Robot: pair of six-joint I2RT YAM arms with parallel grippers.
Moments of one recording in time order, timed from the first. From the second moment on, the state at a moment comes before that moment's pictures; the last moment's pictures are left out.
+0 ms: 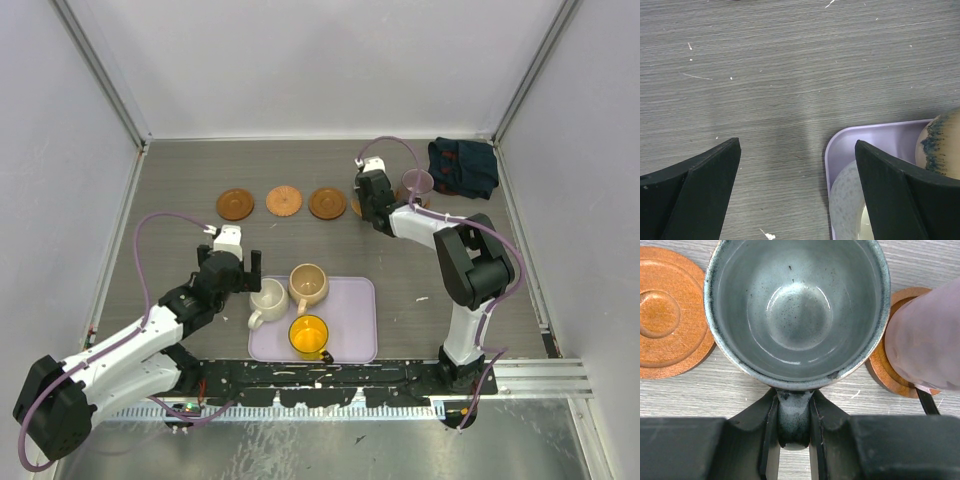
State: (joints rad) left arm -0.65 0.89 0.44 -0.16 -0.44 -0.33; right arm 0.44 1.87 1.15 0.01 0.34 0.11
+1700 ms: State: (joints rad) left arm -0.65 0.89 0.44 -0.16 -0.44 -0.33; right arm 0.43 1.87 1.14 0.00 0.34 0.15
